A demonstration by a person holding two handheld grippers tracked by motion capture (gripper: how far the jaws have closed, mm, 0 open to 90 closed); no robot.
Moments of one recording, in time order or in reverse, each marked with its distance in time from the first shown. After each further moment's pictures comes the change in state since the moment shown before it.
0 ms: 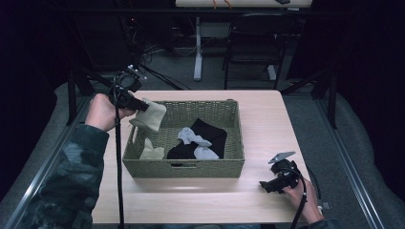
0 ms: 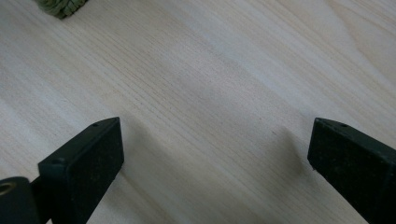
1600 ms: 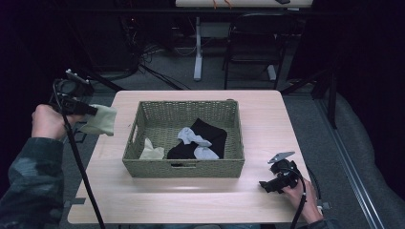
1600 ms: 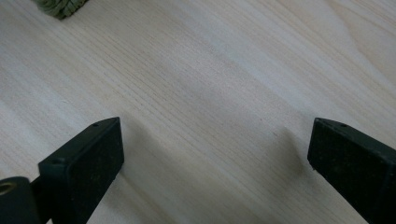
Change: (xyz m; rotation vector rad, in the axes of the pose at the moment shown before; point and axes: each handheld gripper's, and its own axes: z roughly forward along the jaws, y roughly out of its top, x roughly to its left) left arm 0.093 -0.090 -0.026 0.036 0.153 -0.269; right arm 0.000 0.000 0.001 0.001 -0.021 -0.008
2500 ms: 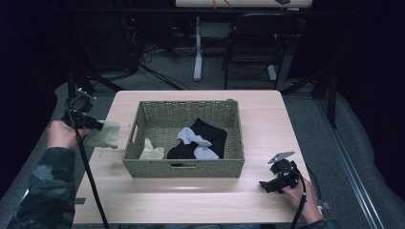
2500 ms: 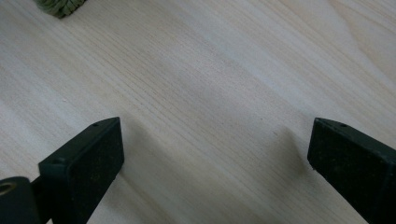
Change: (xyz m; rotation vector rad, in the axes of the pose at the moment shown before) left arm 0.013 -0.025 0.067 0.085 -0.044 -0.075; right arm 0.000 0.000 0.000 0.001 0.002 0.001
